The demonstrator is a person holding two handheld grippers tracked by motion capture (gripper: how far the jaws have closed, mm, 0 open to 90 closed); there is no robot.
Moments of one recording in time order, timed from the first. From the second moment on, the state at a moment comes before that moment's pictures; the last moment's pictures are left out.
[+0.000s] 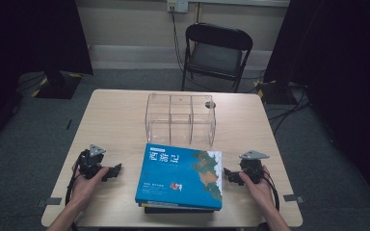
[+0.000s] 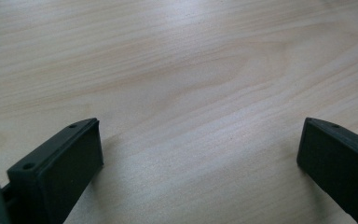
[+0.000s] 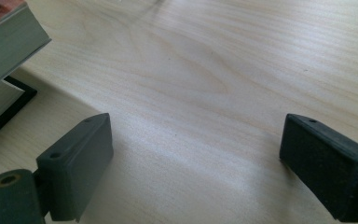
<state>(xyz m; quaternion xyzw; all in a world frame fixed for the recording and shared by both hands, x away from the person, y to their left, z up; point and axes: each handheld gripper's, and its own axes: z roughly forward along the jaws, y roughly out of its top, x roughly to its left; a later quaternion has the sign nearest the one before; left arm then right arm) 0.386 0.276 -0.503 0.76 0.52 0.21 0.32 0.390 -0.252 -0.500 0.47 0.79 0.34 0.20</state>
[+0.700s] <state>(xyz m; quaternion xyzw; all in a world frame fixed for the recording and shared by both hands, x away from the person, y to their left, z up) 0.364 0.258 -0.463 0.75 0.50 0.17 0.40 0.380 -0.249 -0.478 0.44 0.79 0.37 0.21</state>
